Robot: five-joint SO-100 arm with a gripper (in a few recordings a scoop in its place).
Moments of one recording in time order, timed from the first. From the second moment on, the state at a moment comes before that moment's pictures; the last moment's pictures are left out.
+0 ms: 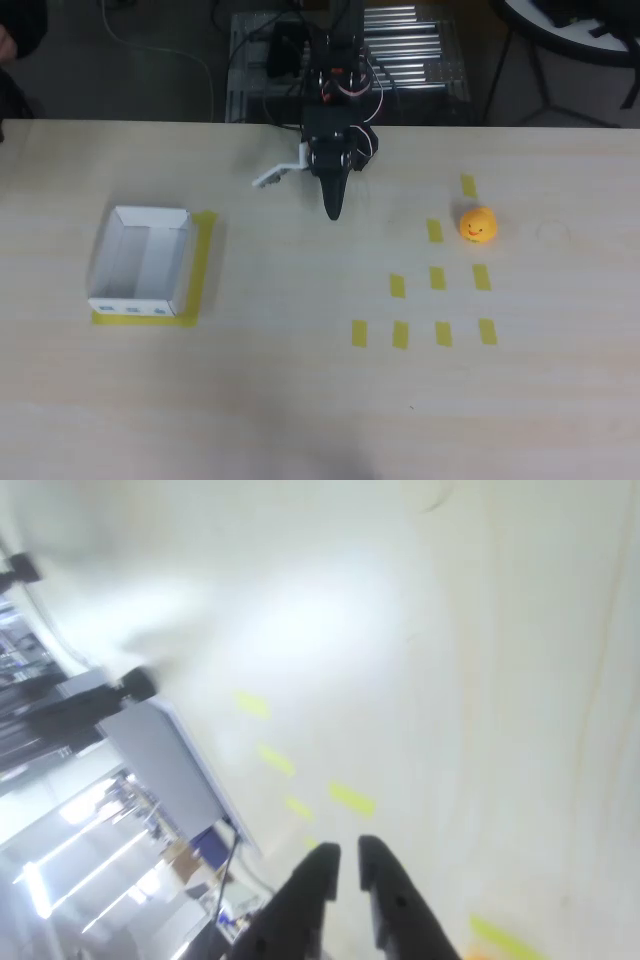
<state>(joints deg) -1.1 188.3 162.5 71.4 10.4</state>
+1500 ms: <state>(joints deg) -27.8 117.8 102.6 88.3 -31.2</state>
